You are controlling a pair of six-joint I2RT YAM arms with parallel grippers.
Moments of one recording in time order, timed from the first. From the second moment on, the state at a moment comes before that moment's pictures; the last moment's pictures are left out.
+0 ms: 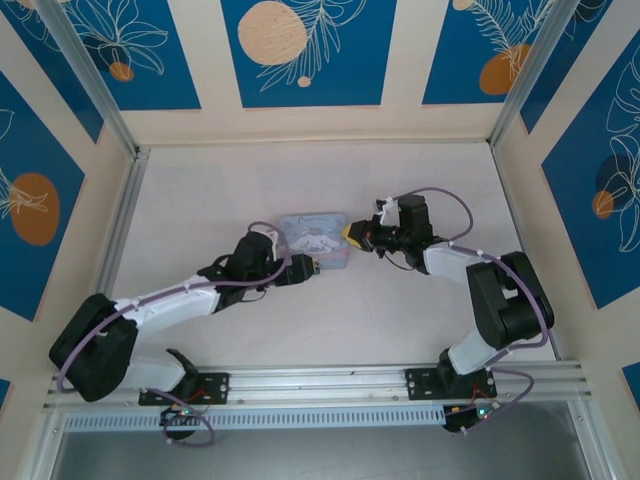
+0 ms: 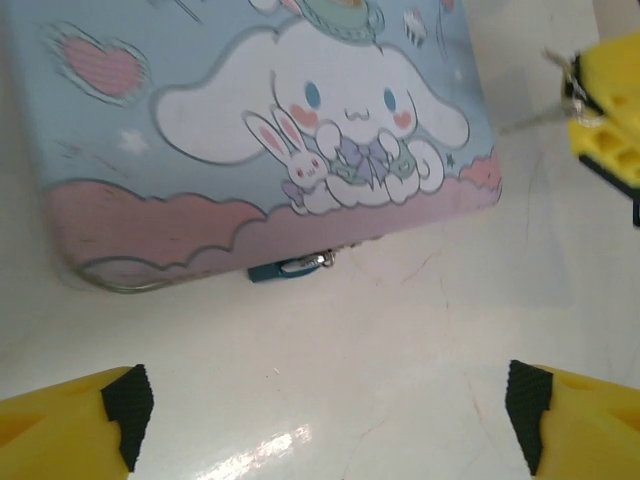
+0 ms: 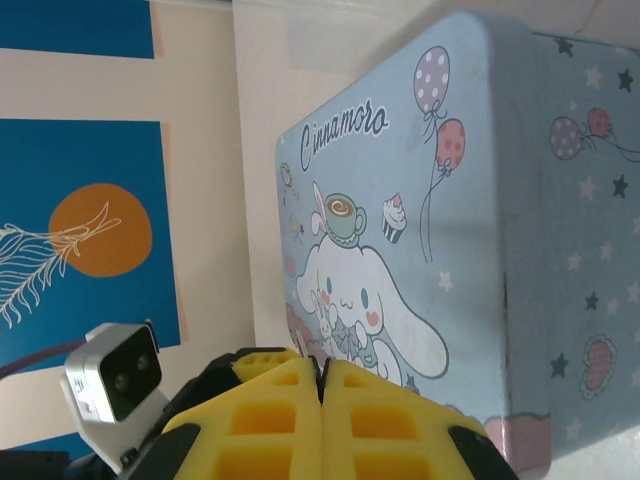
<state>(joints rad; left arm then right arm) -0.71 1.34 0.63 0.01 0.14 -0.76 0.30 1.58 0.72 0.30 -0.79 1.03</state>
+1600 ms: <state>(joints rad) -0.77 1.80 0.70 0.53 0.09 -0.58 0.31 1.68 0.74 0.34 -0.76 1.05</state>
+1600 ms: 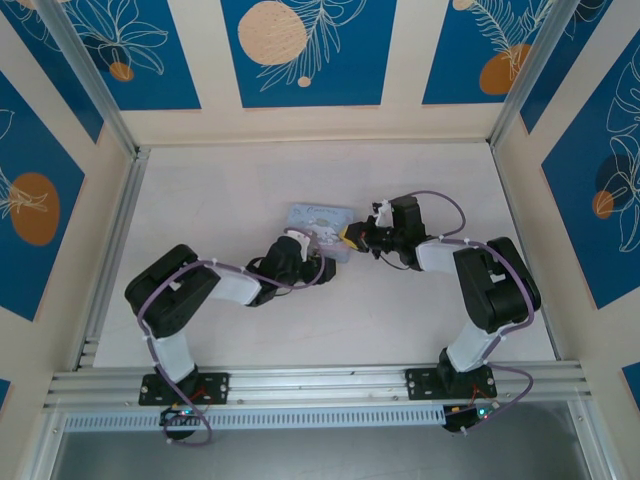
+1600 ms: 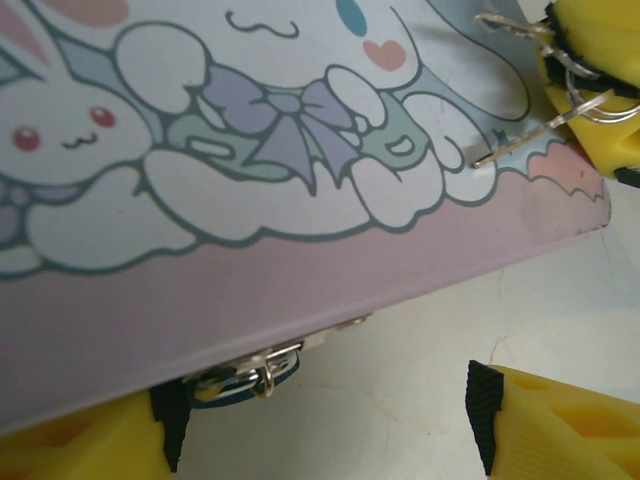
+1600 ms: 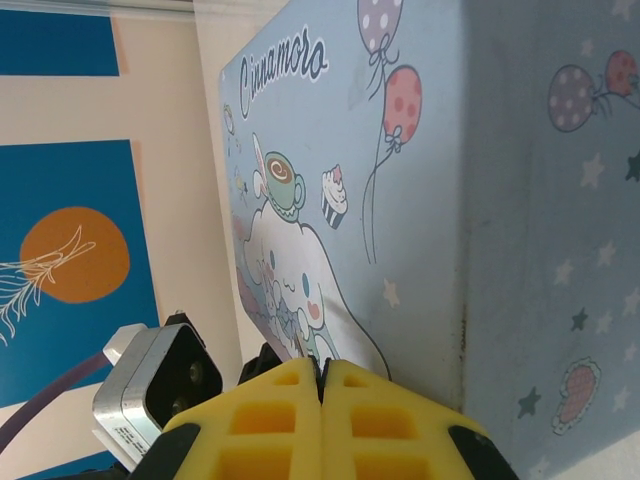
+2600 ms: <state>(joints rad) -0.77 1.86 0.60 0.89 0.10 -0.89 0.29 1.70 0.74 0.37 -0.77 1.06</state>
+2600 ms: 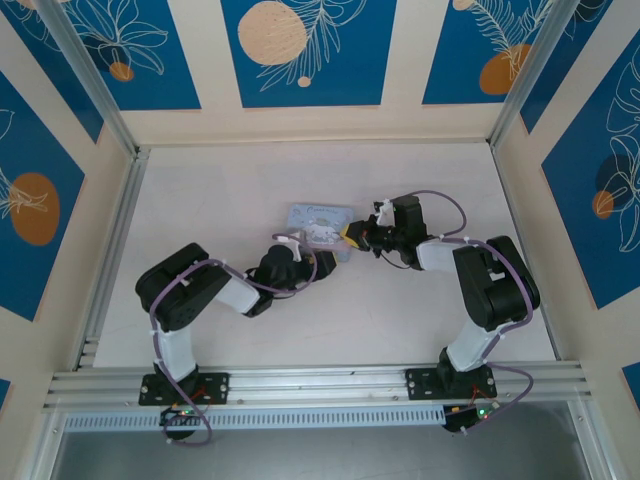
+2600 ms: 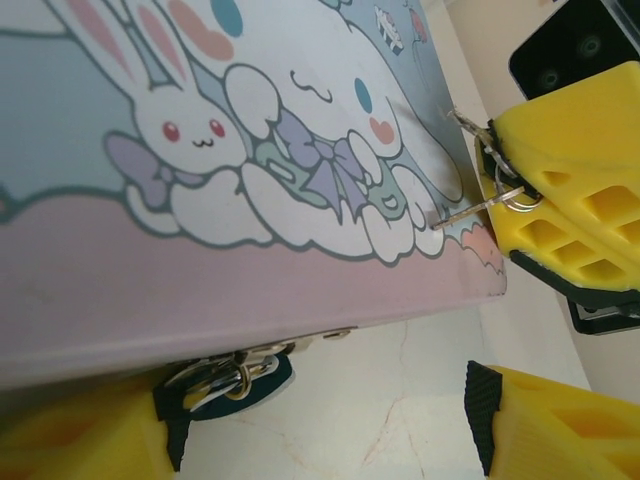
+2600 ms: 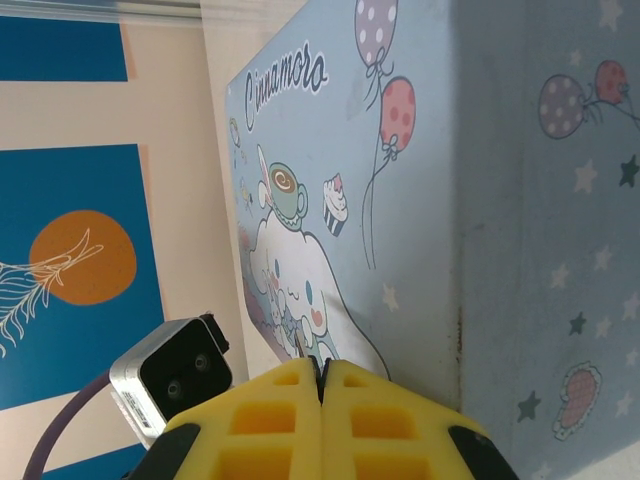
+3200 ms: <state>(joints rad) -0.81 1.82 0.70 0.60 0.01 -0.77 0.29 1.70 0.74 0.38 -0.78 1.07</state>
